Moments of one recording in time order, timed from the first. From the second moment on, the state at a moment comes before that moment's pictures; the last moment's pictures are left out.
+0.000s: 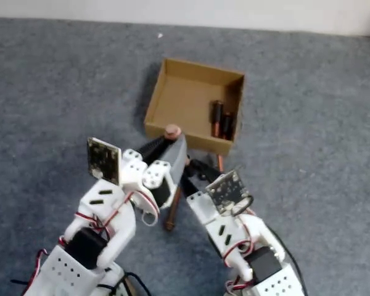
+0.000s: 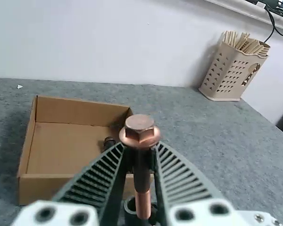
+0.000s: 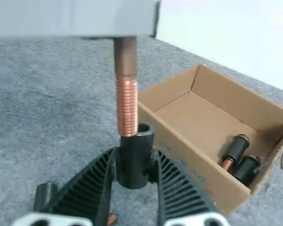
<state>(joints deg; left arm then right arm) 28.4 -82.2 75.0 22.1 24.9 -35.0 -104.2 95.7 31.1 10.4</state>
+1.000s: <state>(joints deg) 26.3 -82.6 82.6 12.4 25.0 -35.2 -104.2 95.7 31.1 10.5</state>
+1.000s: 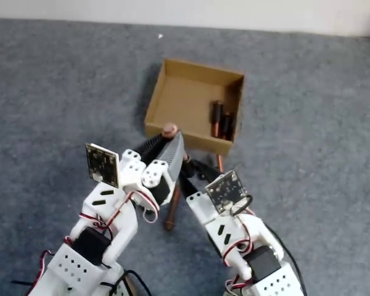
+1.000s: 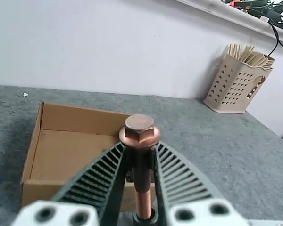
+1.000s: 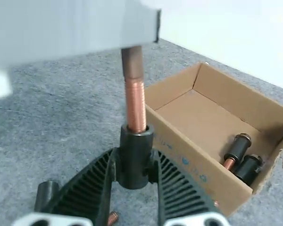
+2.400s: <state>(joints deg) 19.6 -97.3 74.8 49.4 14.5 -23.9 -104.1 95.2 43.0 5.2</state>
